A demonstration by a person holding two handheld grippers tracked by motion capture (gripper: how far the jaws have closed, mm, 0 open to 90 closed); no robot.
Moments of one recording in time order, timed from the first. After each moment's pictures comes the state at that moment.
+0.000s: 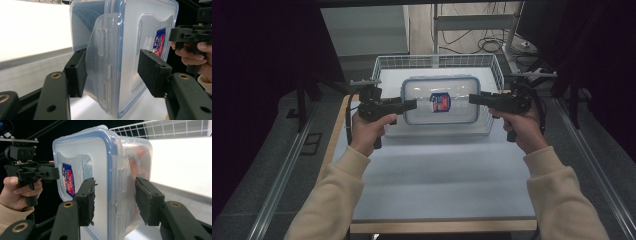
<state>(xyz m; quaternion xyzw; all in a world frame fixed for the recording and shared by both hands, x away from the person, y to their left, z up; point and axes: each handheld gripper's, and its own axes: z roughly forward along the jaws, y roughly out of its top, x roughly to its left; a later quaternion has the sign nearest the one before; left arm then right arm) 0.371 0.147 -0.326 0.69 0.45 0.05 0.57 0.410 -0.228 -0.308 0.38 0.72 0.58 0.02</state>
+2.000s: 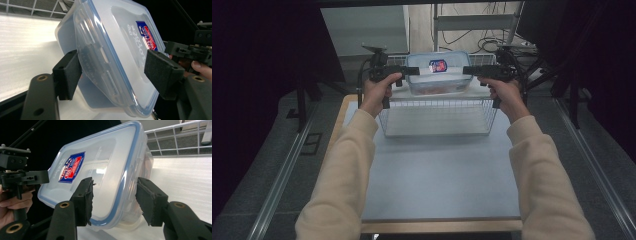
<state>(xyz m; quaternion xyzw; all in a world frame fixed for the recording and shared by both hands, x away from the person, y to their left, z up) 0.507 0.157 -0.330 0.65 0.51 -0.05 0.56 0.517 -0.209 -0.306 0.48 0.69 0.54 0.01</state>
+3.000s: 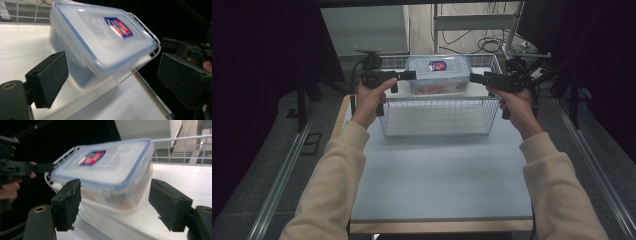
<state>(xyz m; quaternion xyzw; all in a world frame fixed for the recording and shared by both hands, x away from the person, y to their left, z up) 0.446 0.160 -0.308 0.68 0.48 0.03 0.56 0.466 -0.225 -0.300 0.43 0.71 0.55 0.10</state>
